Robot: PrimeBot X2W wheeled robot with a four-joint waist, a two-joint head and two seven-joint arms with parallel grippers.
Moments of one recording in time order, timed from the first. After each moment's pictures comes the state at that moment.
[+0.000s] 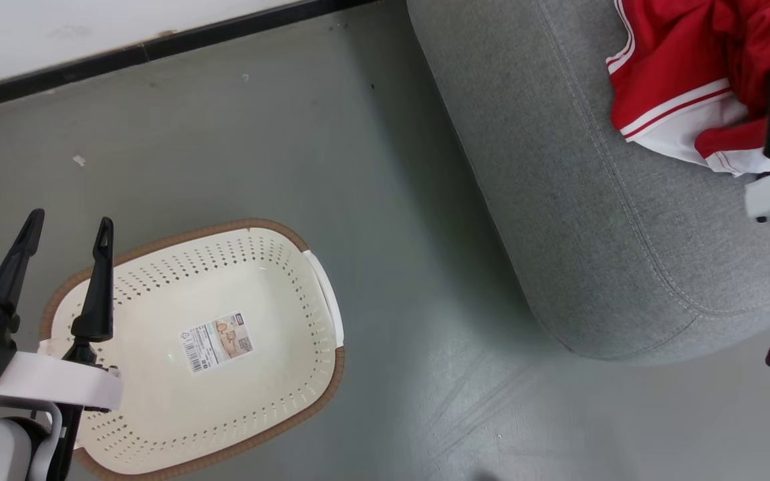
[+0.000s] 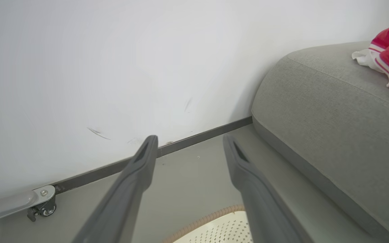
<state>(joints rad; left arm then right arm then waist) -0.18 0.37 -0.08 -0.11 -0.37 0.07 -0.13 -0.57 -0.03 -0.35 0.13 0.01 0.12 -0.03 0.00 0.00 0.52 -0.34</state>
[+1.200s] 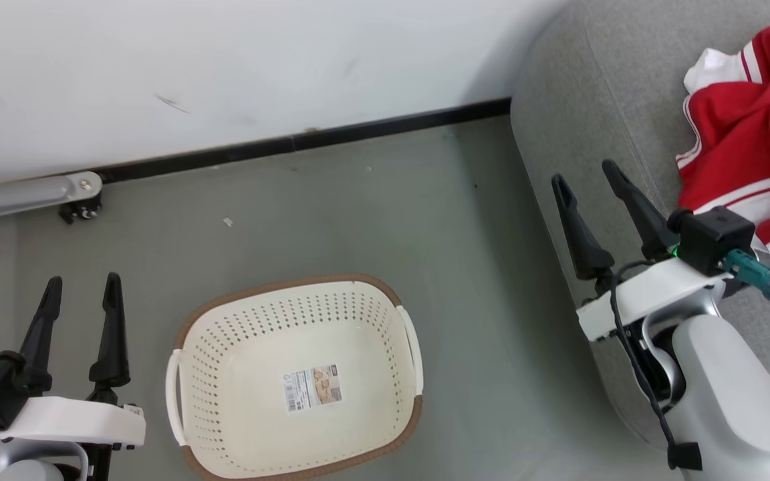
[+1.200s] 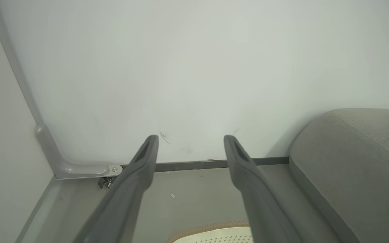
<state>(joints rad) -0.11 0.23 -0.04 0.04 -0.48 0.04 -0.24 -0.43 -0.08 0.15 0.25 0.19 0.12 -0.25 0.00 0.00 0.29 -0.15</state>
